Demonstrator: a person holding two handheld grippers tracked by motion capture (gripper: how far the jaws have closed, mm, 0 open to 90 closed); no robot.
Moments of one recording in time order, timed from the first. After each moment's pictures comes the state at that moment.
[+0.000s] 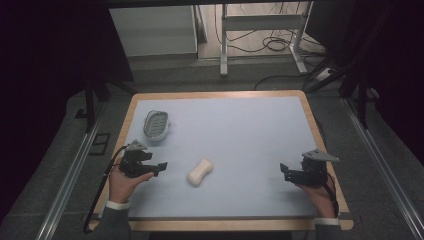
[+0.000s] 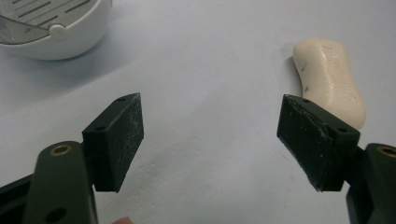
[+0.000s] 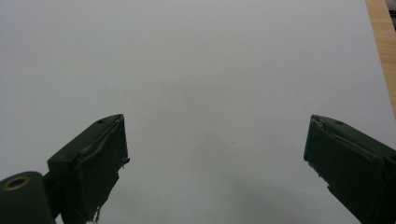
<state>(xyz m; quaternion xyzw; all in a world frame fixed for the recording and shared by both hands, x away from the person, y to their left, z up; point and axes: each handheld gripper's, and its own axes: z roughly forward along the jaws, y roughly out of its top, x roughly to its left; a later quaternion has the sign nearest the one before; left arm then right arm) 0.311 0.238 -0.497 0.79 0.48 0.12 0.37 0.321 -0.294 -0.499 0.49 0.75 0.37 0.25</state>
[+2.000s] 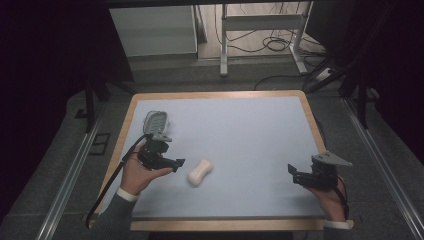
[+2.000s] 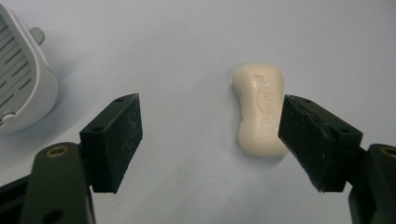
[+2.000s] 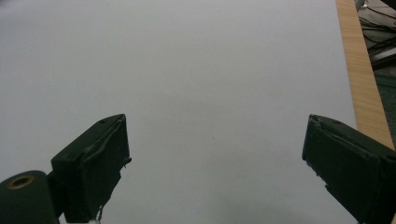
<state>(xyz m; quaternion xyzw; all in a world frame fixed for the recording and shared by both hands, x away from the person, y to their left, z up) 0.317 0.170 -0.439 0.84 0.42 0.12 0.31 0.308 -0.312 -0.489 0.48 0.74 0.39 0.27</state>
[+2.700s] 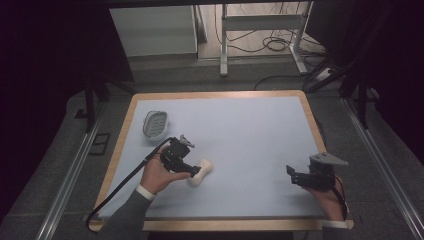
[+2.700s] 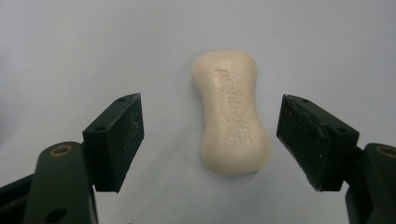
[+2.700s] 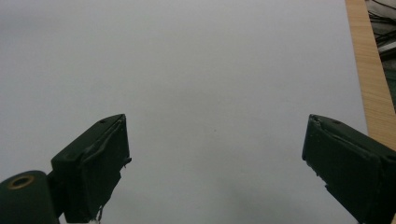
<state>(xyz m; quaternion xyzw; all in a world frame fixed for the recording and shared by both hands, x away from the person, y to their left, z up) 0.329 0.120 -0.462 0.88 0.40 0.09 0.26 0.311 -0.309 -0.495 0.49 0.74 0.38 0.26</state>
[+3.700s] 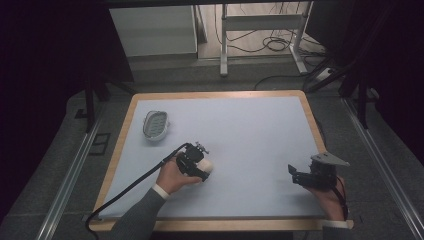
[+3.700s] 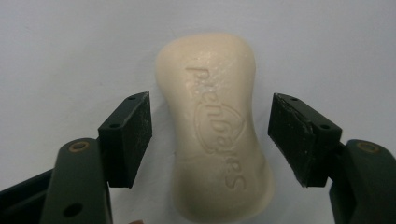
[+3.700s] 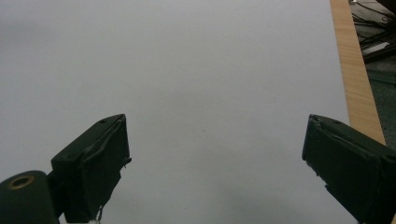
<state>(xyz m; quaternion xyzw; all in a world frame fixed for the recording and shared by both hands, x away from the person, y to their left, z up) 0.346 0.083 -0.503 0.90 0.39 0.06 0.20 0.311 -0.312 -0.495 0.49 0.74 0.37 0.28</state>
